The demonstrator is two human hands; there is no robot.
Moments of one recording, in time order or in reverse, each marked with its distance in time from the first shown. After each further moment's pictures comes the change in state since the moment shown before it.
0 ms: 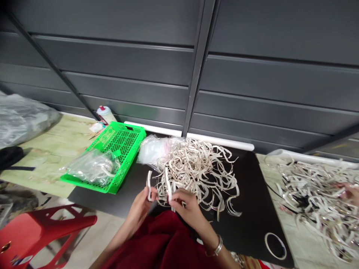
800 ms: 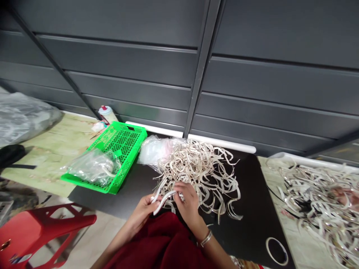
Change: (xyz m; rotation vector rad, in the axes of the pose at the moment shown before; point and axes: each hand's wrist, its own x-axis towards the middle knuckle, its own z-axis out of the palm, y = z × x) left_hand -0.003 -0.005 -0.008 0.169 -0.089 -0.234; right_hand 0.012 0.024 0.016 -0.371 0.415 -0.305
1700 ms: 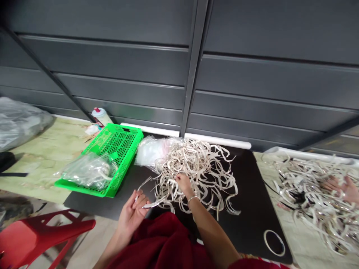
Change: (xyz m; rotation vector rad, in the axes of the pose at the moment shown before) left_hand -0.003 0.010 -0.018 -0.910 -0.022 -0.007; right_hand -0.008 0.135 0.074 0.062 -0.282 0.768
